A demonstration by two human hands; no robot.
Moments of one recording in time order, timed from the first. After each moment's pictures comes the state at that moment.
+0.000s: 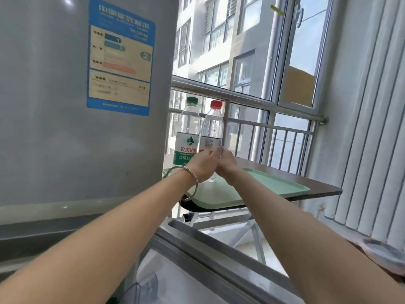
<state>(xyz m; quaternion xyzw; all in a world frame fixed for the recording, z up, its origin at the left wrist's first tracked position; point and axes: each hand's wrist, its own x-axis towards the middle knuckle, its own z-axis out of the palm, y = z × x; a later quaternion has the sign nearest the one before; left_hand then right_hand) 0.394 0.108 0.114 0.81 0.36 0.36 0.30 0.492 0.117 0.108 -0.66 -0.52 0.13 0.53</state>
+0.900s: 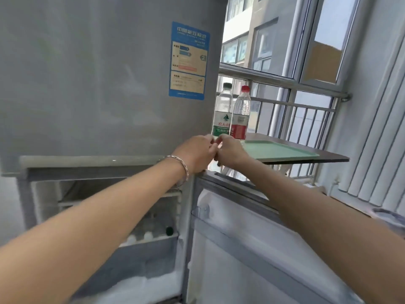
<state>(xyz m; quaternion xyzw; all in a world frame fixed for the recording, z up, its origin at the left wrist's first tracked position) 0.221 0.007 0.090 0.86 0.40 0.30 0.03 0.340 -0.018 0.093 -0.69 -0.63 0.02 0.36</state>
